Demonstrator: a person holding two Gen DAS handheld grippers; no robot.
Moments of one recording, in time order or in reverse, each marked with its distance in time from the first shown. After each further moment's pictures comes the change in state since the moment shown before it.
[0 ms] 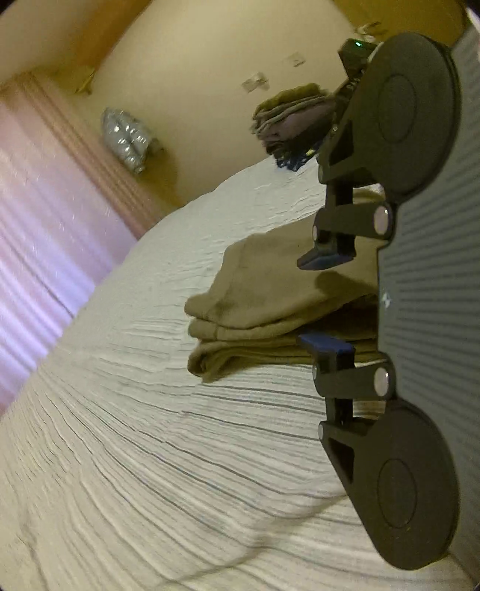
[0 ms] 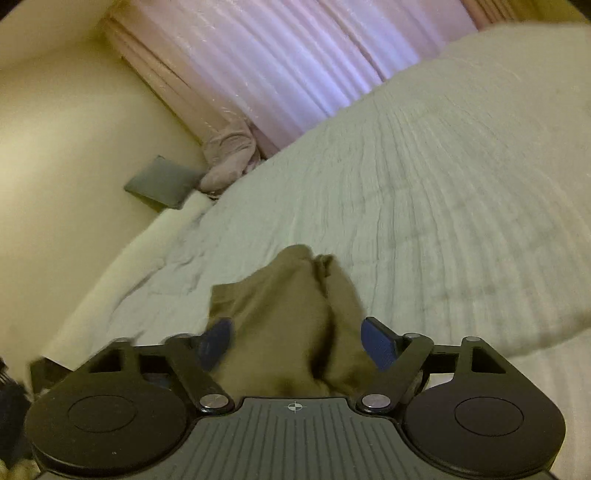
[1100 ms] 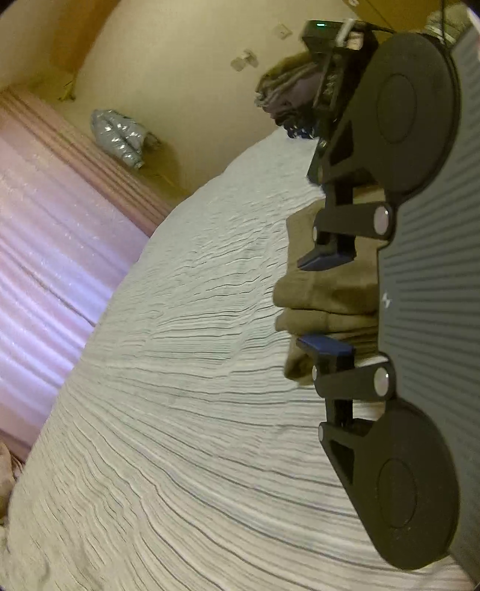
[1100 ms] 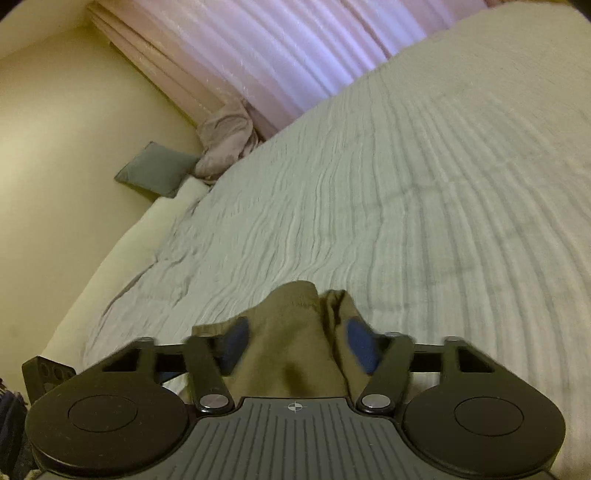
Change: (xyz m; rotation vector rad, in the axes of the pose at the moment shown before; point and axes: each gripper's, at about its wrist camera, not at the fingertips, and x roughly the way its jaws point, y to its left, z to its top) left arm 0.054 -0.008 0.060 0.177 -0.058 0.073; right arm 0.088 -0.005 0.056 -0.019 0.082 0.022
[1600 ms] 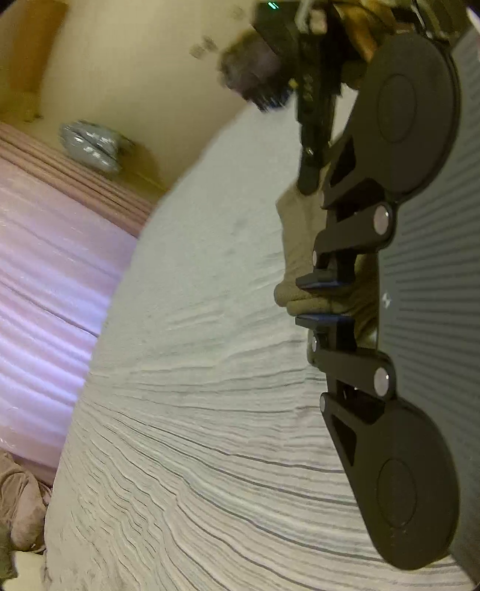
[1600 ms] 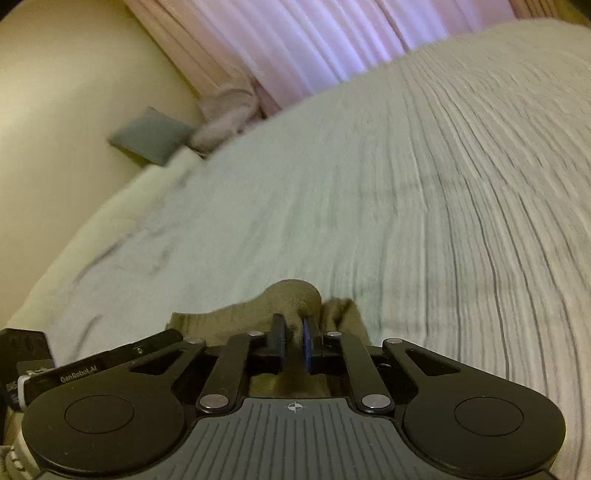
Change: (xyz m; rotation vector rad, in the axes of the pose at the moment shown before) left arm 0.025 0.000 -0.010 0.177 -0.009 0.068; right arm 0.058 -0.001 -0.010 -0.111 0.041 -0.075
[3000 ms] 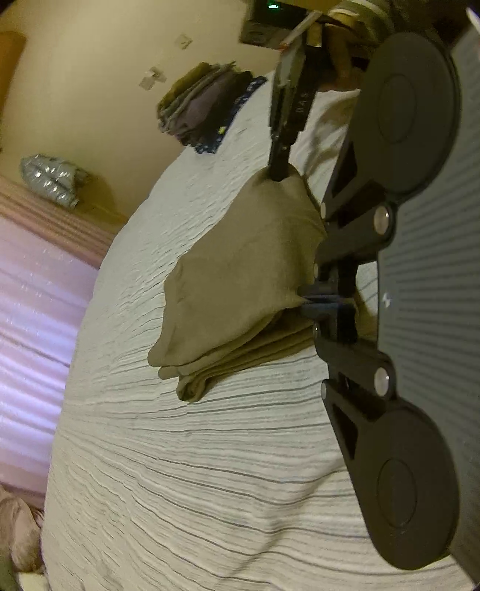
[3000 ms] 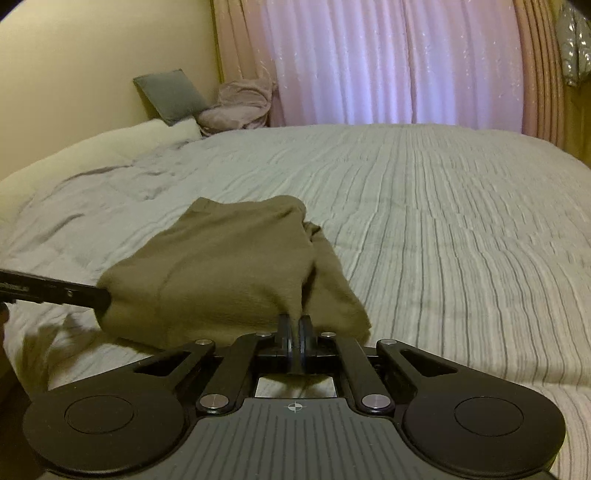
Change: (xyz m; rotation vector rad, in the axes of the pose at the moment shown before) left arm -0.118 -0.051 -0.072 0.089 0.120 -0.070; right arm -0.136 0.051 -0.122 -0.400 -0.080 -0.222
